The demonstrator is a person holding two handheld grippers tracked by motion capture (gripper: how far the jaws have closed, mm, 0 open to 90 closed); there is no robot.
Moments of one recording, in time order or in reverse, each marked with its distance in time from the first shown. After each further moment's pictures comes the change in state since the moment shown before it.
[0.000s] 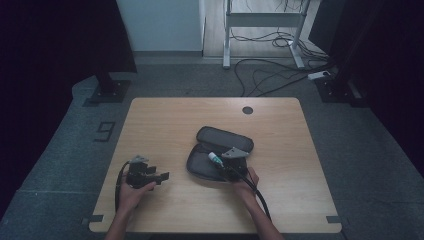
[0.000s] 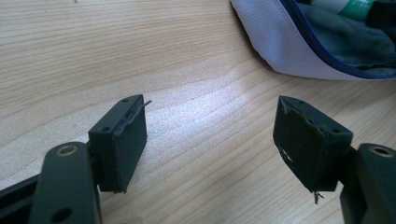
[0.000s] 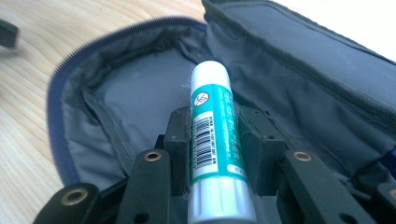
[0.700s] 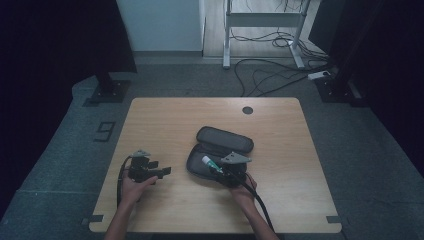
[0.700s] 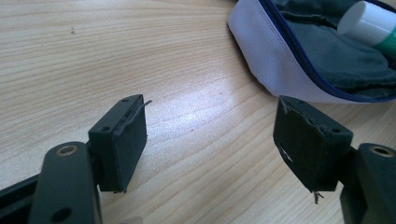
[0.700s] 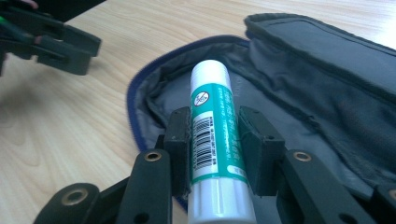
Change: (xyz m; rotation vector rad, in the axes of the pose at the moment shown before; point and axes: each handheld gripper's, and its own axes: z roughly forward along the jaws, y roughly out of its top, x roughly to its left) left arm 0.003 0.016 0.006 -0.017 -0.019 0.009; right arm 0.018 -0.002 -0.021 -0.064 0.106 0.039
